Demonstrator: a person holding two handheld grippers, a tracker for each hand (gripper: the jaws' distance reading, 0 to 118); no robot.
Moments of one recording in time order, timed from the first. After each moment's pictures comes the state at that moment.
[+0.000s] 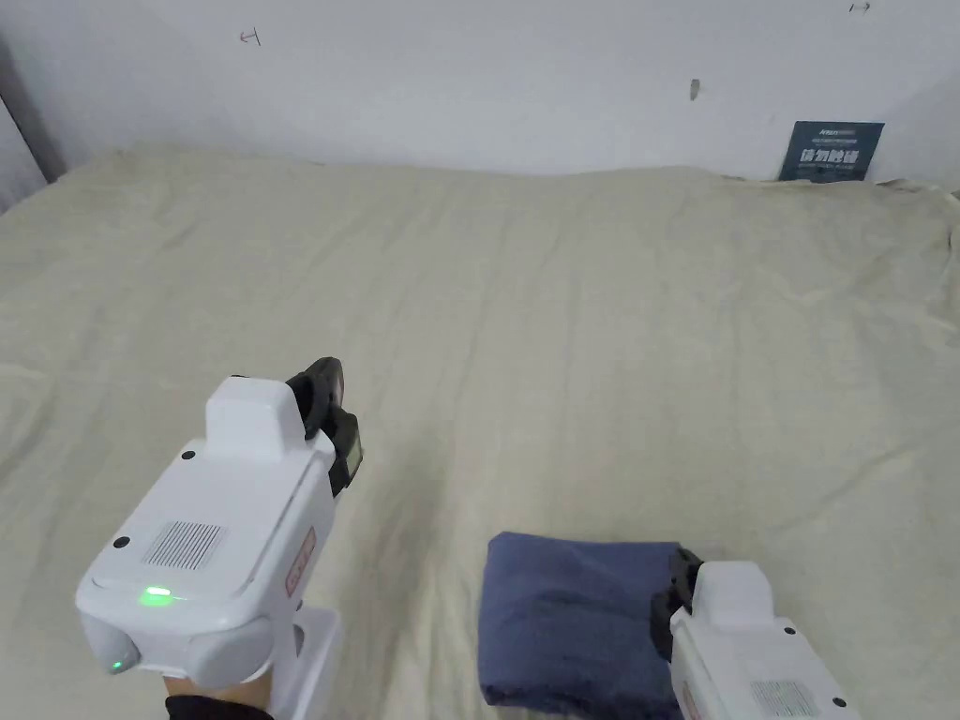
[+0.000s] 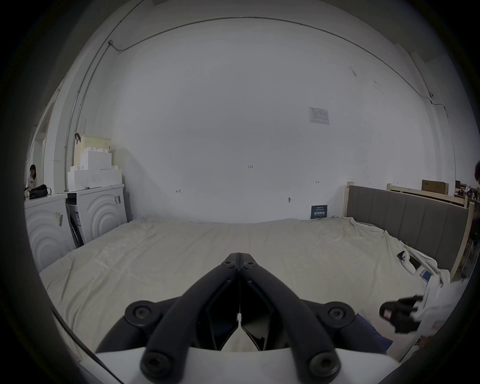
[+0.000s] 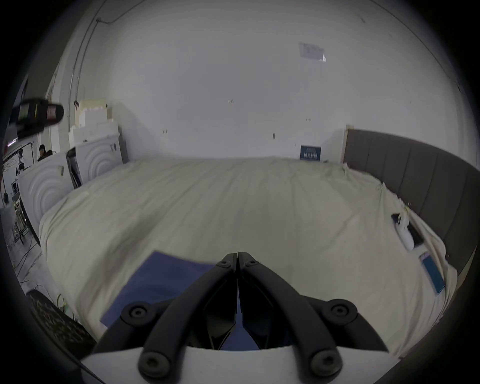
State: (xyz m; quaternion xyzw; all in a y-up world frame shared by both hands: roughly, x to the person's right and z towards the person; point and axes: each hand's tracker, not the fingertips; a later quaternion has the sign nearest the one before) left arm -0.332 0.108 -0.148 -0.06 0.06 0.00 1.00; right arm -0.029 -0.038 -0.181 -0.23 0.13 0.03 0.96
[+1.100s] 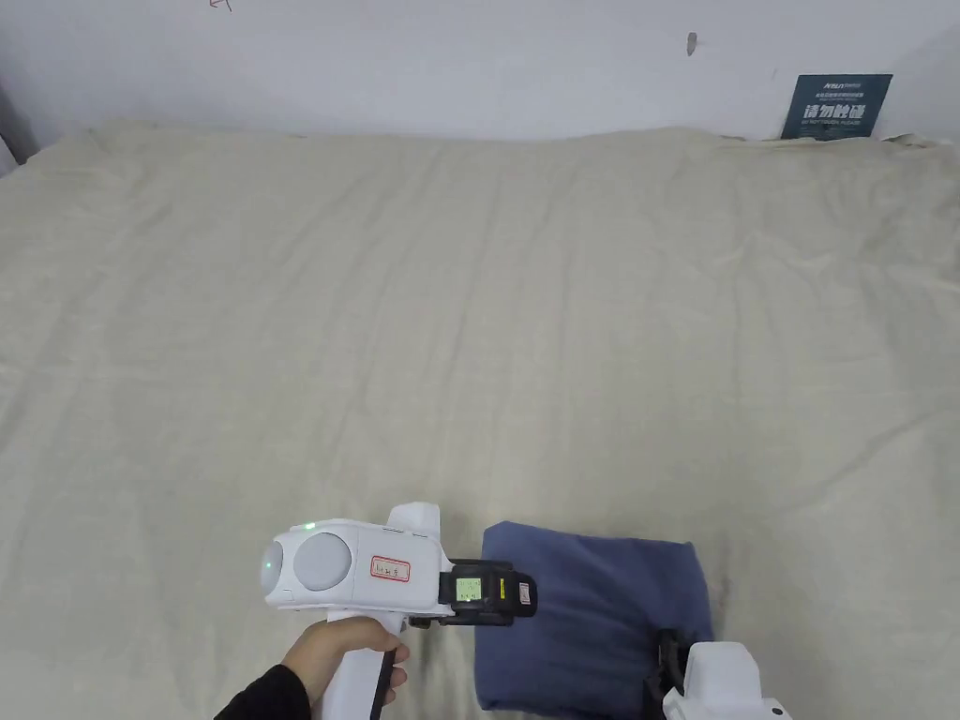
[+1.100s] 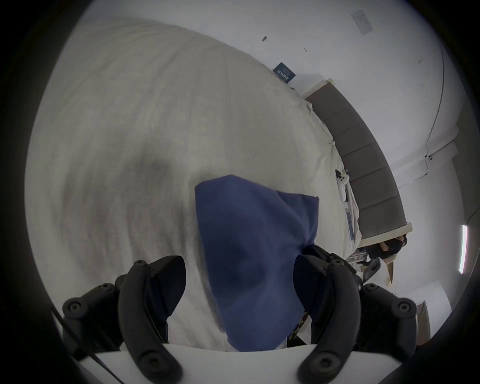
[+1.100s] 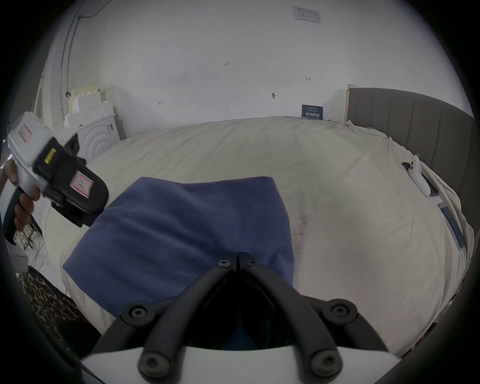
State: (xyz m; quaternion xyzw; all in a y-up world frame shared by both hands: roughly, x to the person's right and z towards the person) left arm -0.316 -0.070 -0.261 -0.52 -0.19 0.25 0.79; right arm -0.006 -0.123 -0.172 -0.30 0.14 0.01 0.94
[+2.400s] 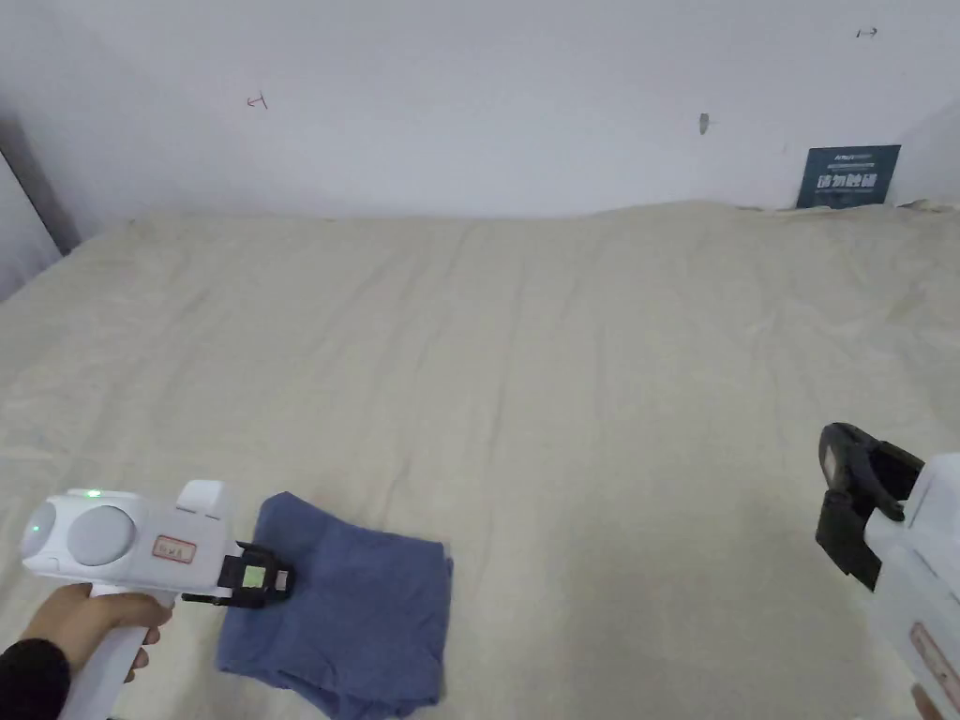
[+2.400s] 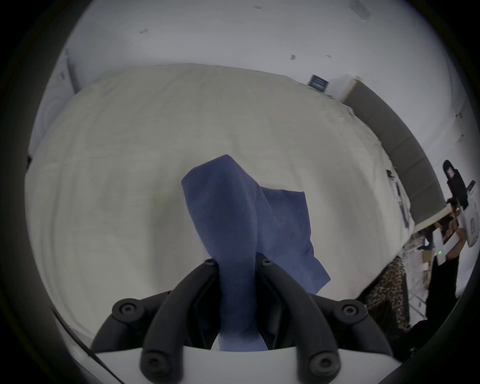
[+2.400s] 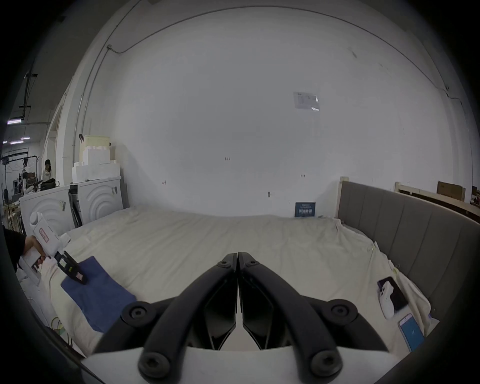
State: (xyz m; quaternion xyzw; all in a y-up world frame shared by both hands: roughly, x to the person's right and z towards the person) left arm -0.545 0.039 -0.255 -0.51 -0.06 0.07 0.85; right arm -0.013 0.130 -0.212 -0.08 0.14 0.02 0.99
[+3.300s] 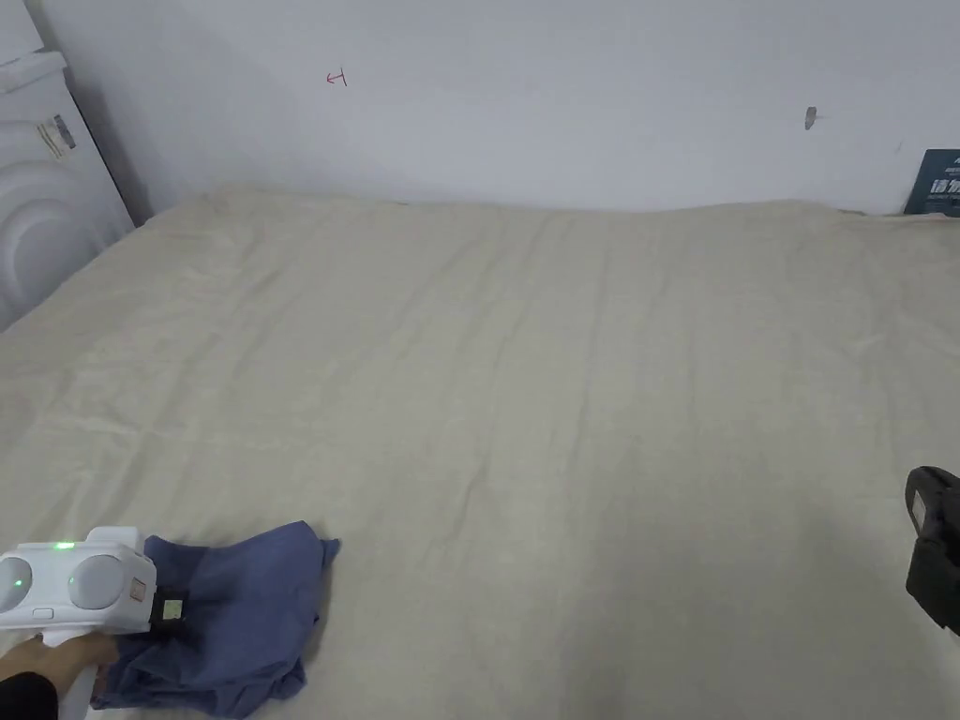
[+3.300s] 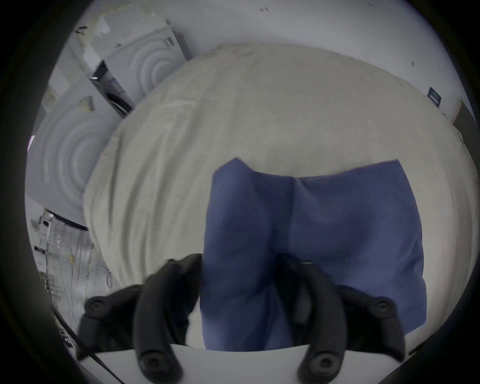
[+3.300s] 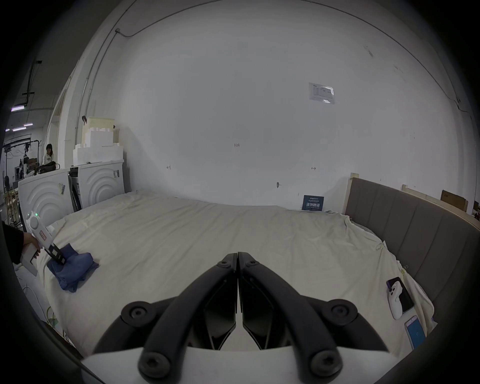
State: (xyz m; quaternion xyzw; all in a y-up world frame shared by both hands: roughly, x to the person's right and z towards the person) left arm -0.676 -0.043 -0.225 -0.53 0.26 0.02 0.81; right arm -0.036 0.087 -0.247 -0.11 0.15 0.05 0.98
